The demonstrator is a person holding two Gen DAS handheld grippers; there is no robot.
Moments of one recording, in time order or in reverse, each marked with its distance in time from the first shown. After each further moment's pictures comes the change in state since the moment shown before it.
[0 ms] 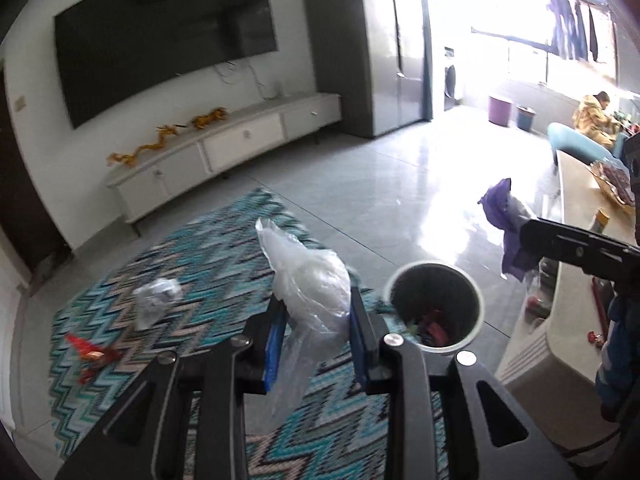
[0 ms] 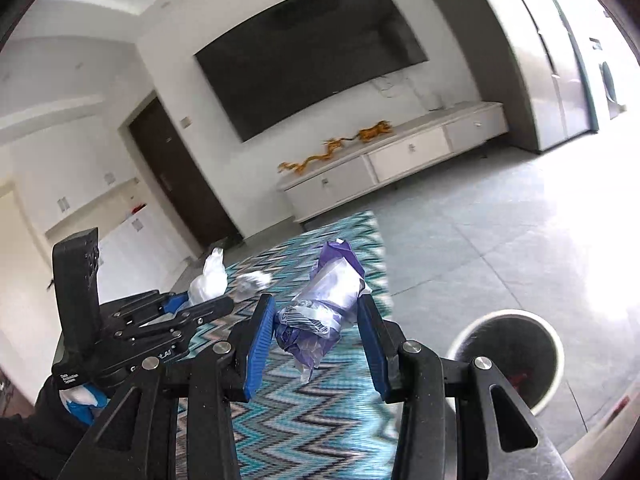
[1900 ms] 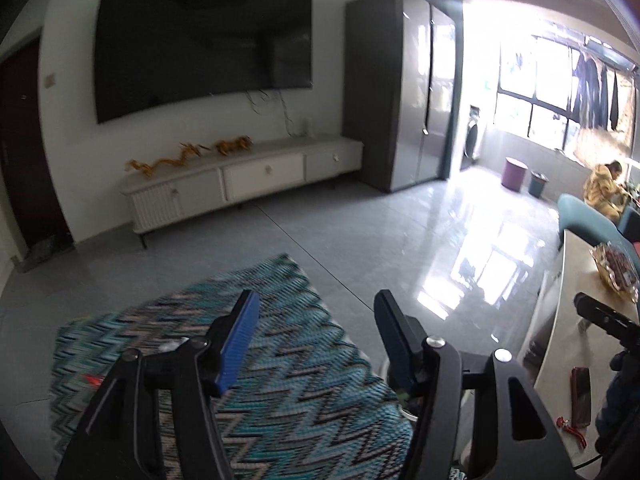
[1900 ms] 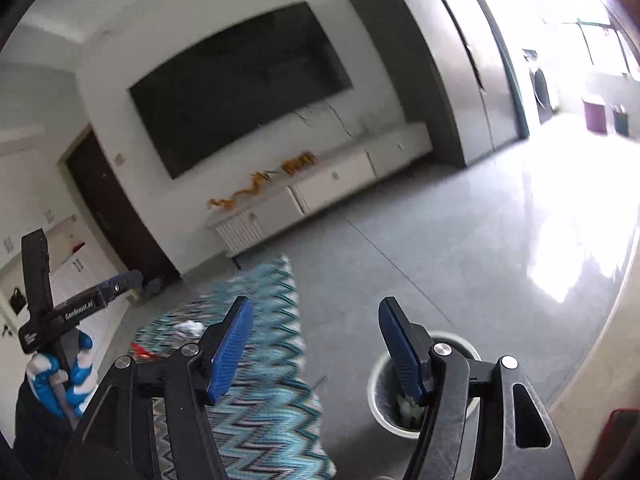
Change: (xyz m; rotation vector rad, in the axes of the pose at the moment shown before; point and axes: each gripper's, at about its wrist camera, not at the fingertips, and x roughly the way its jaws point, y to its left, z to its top) left arm -0.064 0.094 0.070 -0.185 -0.170 0.028; right arm -0.073 -0.018 0.060 0.049 -0.095 -0.228
